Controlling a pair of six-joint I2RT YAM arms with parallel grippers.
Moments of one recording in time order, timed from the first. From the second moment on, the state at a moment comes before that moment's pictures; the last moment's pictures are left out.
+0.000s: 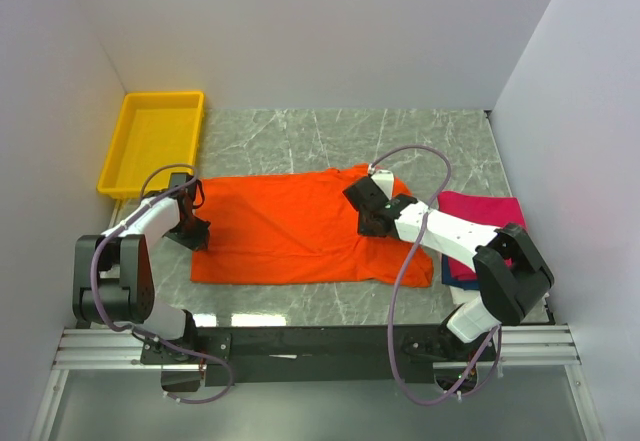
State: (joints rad) left arm 0.01 1.48 0.82 -0.72 -0.17 -1.11; right arm 0.70 1.52 0.95 -0.52 0.43 0.69
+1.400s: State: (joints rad) left arm 0.10 1.46 0.82 -0.71 -0.15 -1.02; right arm 0.66 1.57 0.94 -0.45 0.49 0.67
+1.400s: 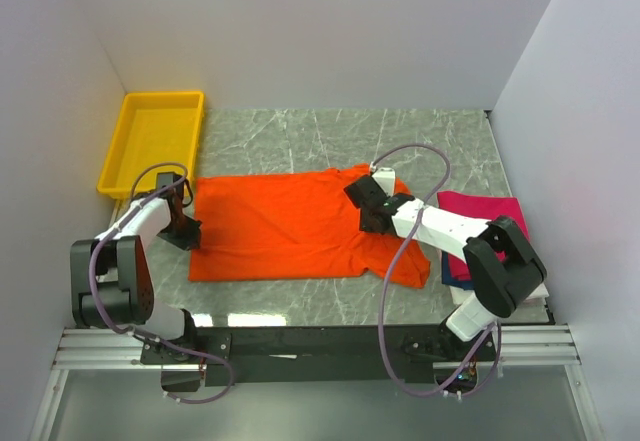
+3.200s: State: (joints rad) left arm 0.06 1.18 0.60 -0.60 -0.12 -1.04; right arm 0.37 0.98 0.52 -0.73 0.22 1.00
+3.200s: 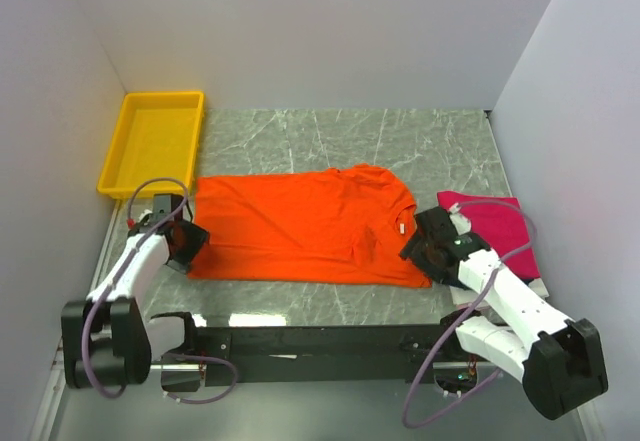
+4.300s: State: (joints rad) left arm -0.08 2.15 1.72 -0.77 -0.51 -0.90; right arm 0.20 1.92 1.56 -0.54 -0.02 0.52
